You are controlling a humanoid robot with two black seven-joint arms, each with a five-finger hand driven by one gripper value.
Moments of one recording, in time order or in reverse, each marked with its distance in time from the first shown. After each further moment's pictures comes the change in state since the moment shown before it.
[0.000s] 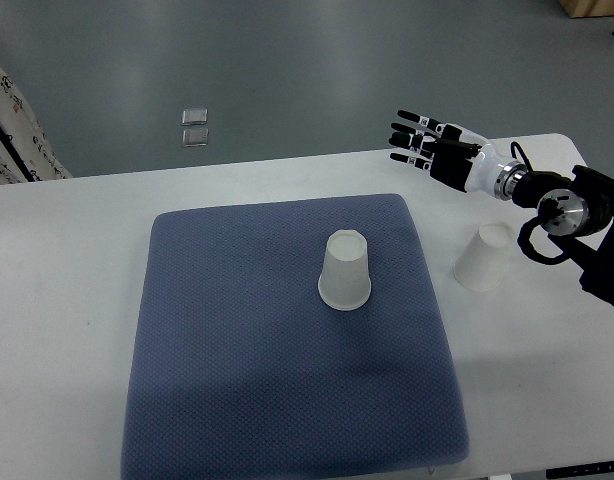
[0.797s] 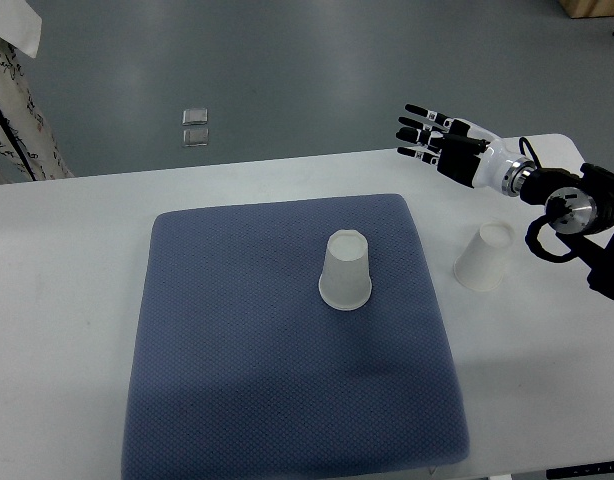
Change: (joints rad) left arm -0.002 0.000 0.000 0.003 0.000 0.001 -0.002; right arm -0.002 -0.035 0.009 -0.001 -0.007 0.013 0.042
